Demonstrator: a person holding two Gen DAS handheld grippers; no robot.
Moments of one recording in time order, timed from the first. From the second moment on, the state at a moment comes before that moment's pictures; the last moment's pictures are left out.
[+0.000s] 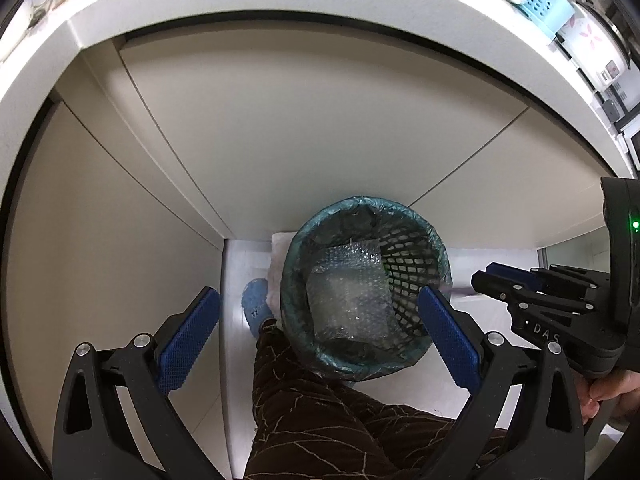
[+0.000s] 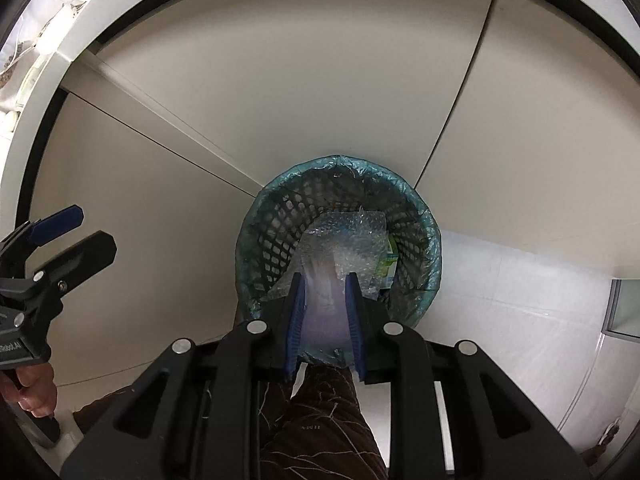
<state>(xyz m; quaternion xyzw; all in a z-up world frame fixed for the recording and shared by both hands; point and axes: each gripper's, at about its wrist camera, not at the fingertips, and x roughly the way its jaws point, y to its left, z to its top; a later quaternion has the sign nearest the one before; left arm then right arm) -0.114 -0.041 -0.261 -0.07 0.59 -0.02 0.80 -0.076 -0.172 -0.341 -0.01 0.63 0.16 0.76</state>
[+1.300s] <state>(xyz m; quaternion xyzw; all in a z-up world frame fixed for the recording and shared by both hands) -0.145 -0.073 -0.029 -0.05 0.52 -0.01 0.85 -0.156 -0.238 -0.037 0.02 0.50 0.09 0.86</state>
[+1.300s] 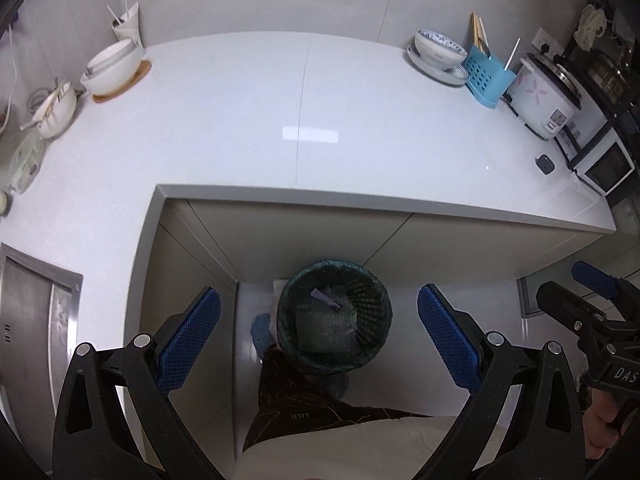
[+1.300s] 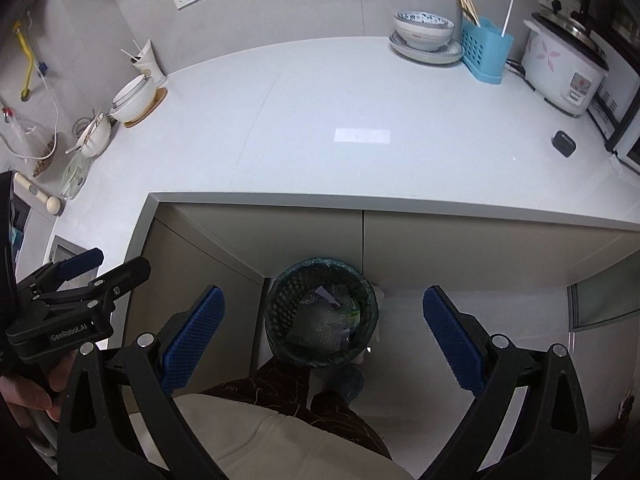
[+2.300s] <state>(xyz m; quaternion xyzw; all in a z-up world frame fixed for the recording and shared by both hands) -0.157 -0.093 -0.029 -0.03 0.52 -0.02 0.85 -0.167 -0.230 -0.041 -0.01 0.49 0.06 0.87</state>
